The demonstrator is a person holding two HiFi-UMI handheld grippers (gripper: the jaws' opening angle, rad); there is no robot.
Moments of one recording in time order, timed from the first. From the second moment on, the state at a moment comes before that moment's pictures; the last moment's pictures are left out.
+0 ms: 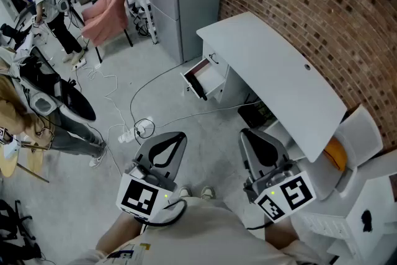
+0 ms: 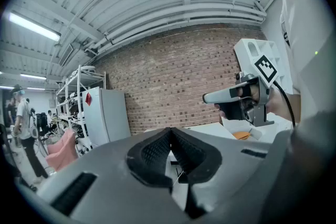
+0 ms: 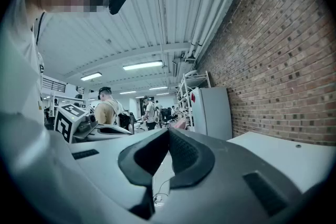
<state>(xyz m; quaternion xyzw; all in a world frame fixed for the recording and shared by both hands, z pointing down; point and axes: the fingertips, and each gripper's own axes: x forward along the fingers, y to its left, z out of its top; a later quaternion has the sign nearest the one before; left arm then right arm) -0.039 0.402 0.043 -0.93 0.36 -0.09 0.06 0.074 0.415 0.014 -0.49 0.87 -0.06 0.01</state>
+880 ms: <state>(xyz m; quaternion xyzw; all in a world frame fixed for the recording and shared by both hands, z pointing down) -0.010 0.407 0.048 -0.92 0.36 -0.10 0.06 0.088 0.425 0.025 -0.47 0.88 -0.07 0.02</state>
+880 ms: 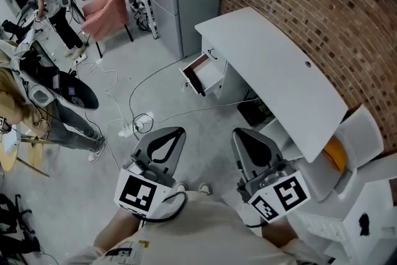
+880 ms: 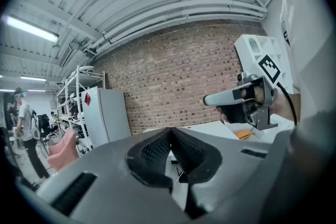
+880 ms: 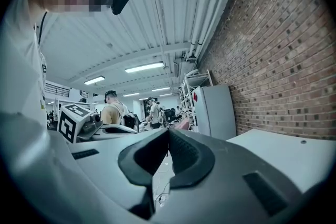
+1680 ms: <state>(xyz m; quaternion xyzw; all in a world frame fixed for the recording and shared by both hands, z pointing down) 0.021 0.416 0.055 -0.91 0.39 -0.11 0.06 0.122 0.425 0.040 -0.46 0.89 -0.07 0.00</state>
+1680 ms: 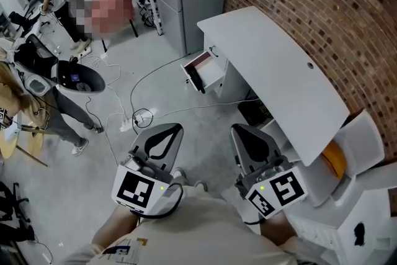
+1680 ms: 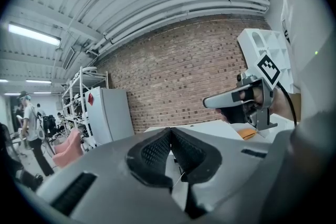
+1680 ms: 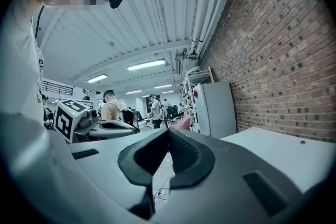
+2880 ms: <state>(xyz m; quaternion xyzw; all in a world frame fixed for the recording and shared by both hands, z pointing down) -0.003 0.316 0.089 -0.91 0.39 -0.11 0.05 0.088 0.324 0.080 -0.45 0.89 -0.08 -0.02</state>
